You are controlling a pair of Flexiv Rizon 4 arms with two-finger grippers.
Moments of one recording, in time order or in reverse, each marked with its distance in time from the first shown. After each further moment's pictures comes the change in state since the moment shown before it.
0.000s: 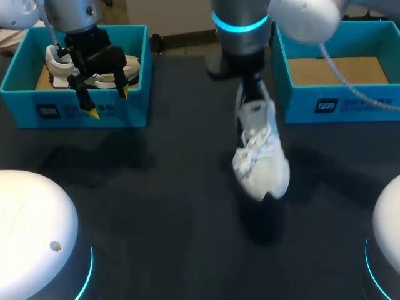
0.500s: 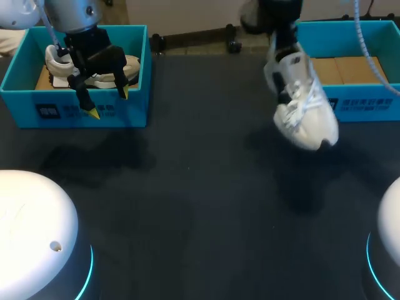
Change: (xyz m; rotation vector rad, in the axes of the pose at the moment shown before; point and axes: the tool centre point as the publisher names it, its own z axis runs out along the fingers) left arm 0.000 0.000 0.000 0.000 0.000 0.000; right arm -0.067 -0.094 -0.013 -0.033 0.009 -0.079
